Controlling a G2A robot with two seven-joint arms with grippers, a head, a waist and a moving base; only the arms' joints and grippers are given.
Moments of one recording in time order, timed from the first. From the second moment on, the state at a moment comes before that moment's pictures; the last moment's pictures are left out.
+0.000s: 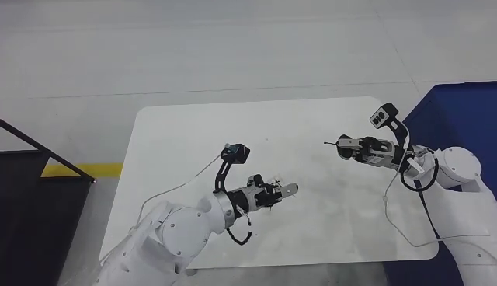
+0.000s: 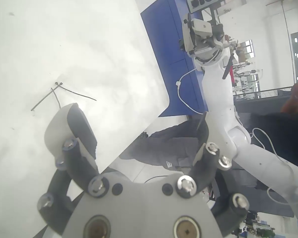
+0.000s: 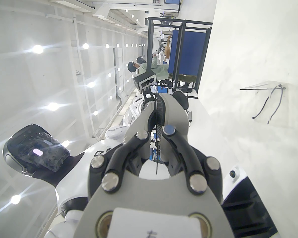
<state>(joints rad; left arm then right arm) 1.11 -1.12 -0.87 -2.07 0.27 0.43 -0.71 -1.13 -0.94 1.52 -1.38 0.65 -0.02 1.32</state>
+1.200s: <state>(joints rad) 0.99 -1.34 -0.93 -1.80 -0.27 1.02 -0.45 -1.13 -0.94 1.52 -1.38 0.65 -0.02 1.32</state>
